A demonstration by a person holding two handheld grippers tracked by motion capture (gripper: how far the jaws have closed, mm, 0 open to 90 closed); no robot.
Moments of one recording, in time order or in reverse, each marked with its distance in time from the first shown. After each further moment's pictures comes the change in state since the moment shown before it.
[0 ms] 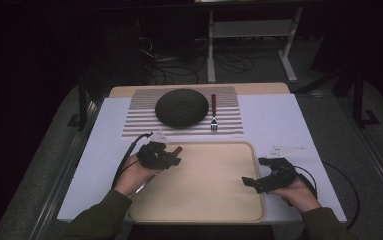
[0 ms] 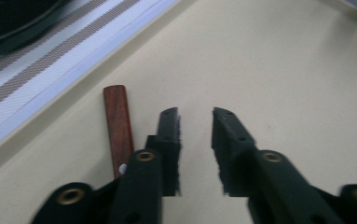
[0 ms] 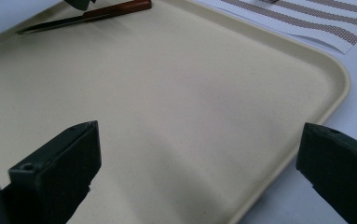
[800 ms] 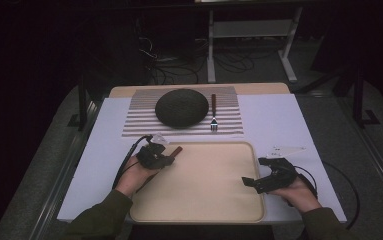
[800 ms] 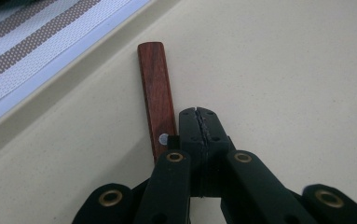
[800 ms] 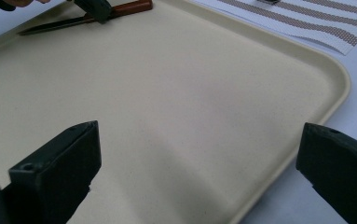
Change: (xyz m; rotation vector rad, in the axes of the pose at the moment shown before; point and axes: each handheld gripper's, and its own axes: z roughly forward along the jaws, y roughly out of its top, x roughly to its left) left arm 0.019 -0.016 0.011 0.071 0.080 -0.041; right arm 0.000 0.001 0.000 -0.004 0.002 0.005
